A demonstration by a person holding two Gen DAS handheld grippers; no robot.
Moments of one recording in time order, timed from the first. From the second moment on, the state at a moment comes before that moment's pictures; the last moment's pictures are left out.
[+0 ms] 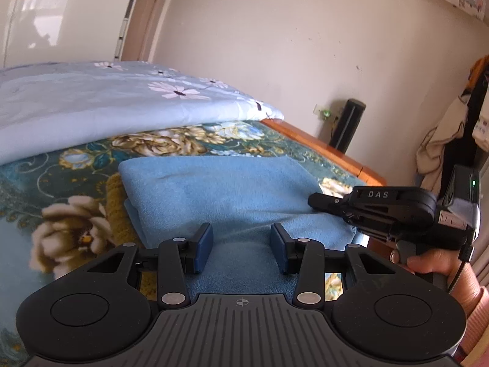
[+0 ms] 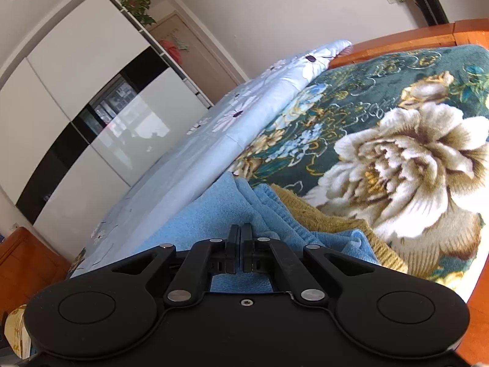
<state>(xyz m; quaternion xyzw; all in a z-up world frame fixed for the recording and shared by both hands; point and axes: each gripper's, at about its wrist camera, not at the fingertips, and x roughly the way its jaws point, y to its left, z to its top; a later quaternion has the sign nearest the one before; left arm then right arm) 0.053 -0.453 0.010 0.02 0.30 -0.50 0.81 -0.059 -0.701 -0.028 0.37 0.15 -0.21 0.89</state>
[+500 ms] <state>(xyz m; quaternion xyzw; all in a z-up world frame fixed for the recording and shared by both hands) 0.033 -0.319 0.050 -0.04 0.28 -0.44 0.85 -0.065 -0.586 0.059 0.20 0.17 -0.19 0.95</state>
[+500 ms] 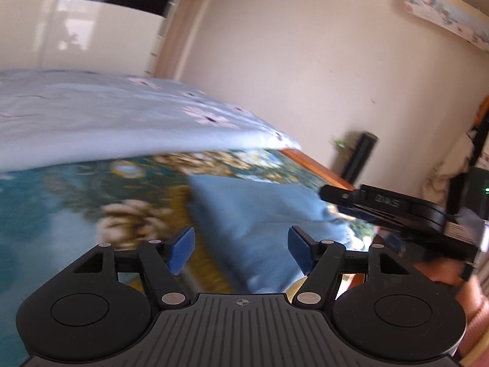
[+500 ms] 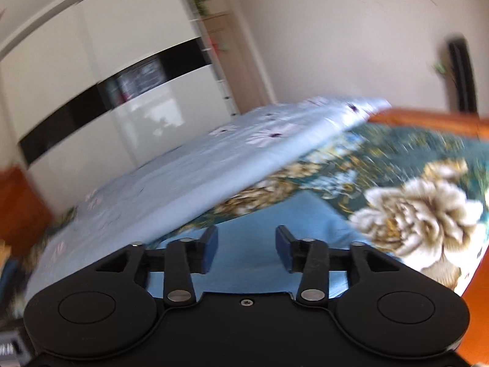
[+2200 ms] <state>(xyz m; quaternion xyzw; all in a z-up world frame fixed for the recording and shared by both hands) -0.060 0.058 0.068 -0.06 0.27 -0.07 0.96 -0.061 -0.143 0.057 0.01 0.29 0.04 0.96</state>
